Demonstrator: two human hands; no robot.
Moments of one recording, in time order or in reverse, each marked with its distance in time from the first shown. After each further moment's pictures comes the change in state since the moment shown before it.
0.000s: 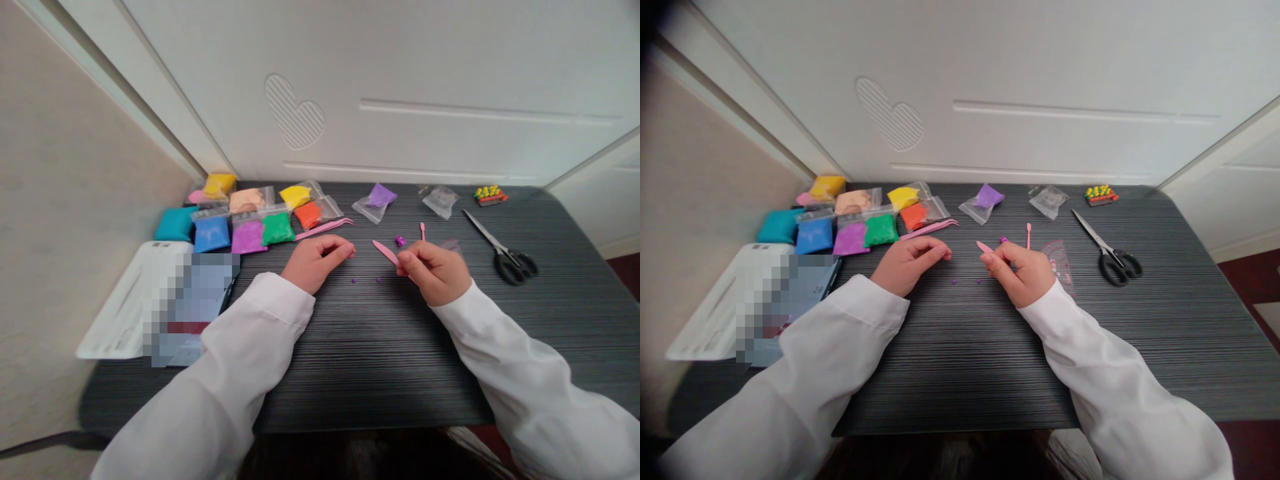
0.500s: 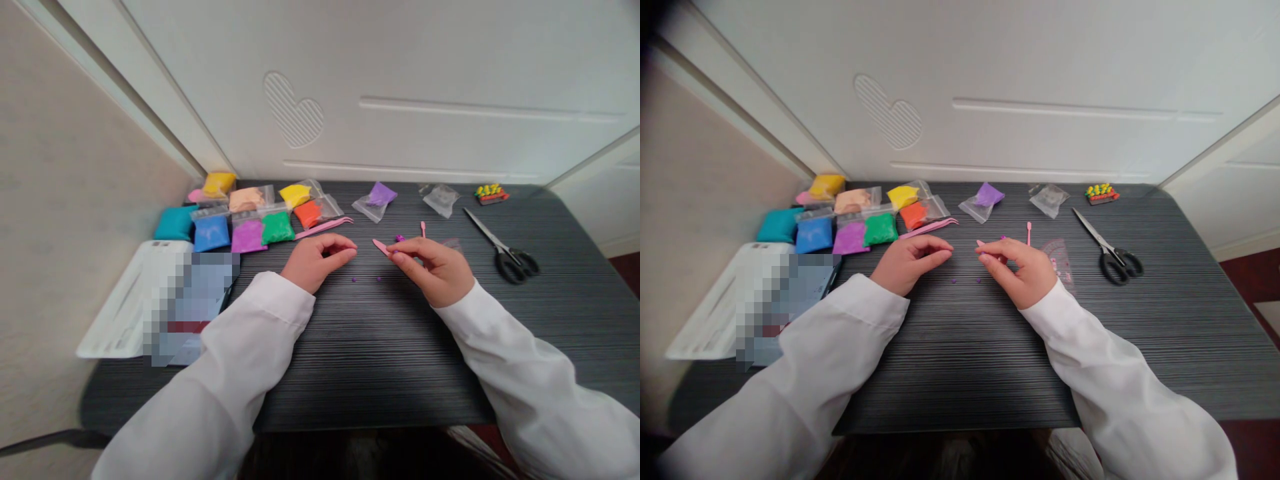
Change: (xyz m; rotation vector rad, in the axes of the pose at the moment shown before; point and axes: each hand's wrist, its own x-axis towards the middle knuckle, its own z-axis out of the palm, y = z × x) left_hand 0.000 -0.006 0.002 -0.031 0.020 -0.036; right_hand 0.002 0.000 -0.001 0.024 0.018 -0.120
